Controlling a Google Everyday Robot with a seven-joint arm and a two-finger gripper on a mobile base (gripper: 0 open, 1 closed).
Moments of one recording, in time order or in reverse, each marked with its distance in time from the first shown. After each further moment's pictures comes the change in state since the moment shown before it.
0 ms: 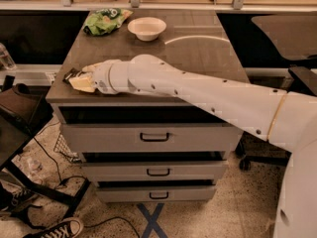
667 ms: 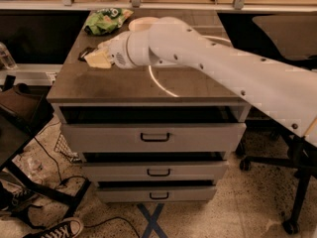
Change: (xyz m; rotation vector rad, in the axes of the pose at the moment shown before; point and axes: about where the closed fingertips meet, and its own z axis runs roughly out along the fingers) arm -0.057 -0.037 -0.072 0.053 0.035 -0.036
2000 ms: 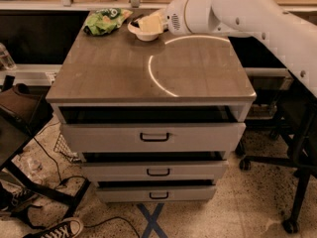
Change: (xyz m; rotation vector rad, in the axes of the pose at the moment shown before) arm -0.015 -0.129 -0.121 0.204 0.005 0.130
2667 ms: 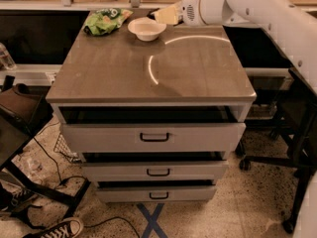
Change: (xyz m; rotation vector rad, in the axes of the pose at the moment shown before) arm 0.003 -0.065 -0.002 0.051 0.010 0.039
